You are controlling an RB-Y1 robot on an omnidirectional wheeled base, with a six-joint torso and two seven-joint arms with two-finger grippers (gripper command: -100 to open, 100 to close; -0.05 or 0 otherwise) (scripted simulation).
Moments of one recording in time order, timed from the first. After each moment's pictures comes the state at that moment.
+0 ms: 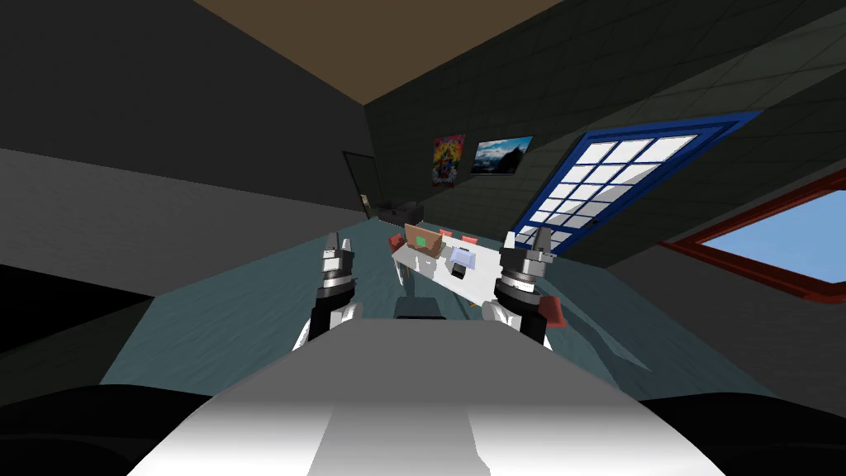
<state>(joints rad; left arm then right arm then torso) 0.53 -0.03 0.07 -2.25 0.01 -0.52 -0.15 0.51 0.03 -0.04 -2.35 -0.09 -0.62 0.03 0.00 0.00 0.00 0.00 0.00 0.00</state>
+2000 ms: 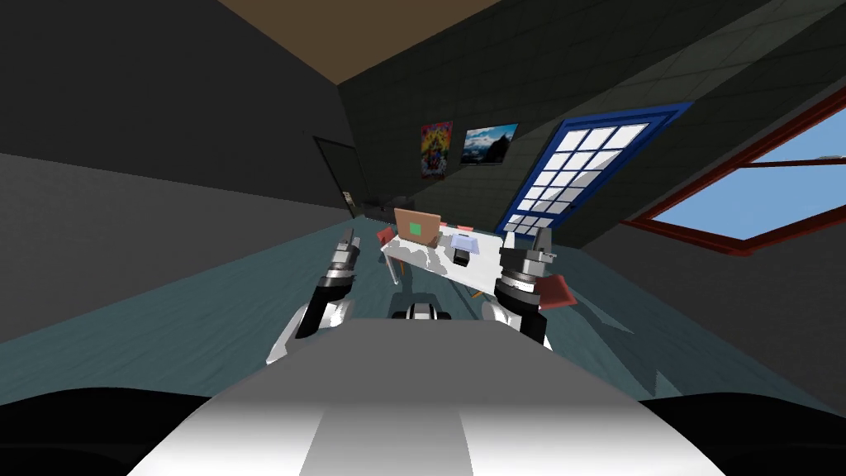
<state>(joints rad) 0.47 0.20 0.08 -2.26 -0.01 -0.34 -0.11 0.51 0.03 -0.04 -2.35 -0.09 -0.62 0.03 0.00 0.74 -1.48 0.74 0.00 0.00</state>
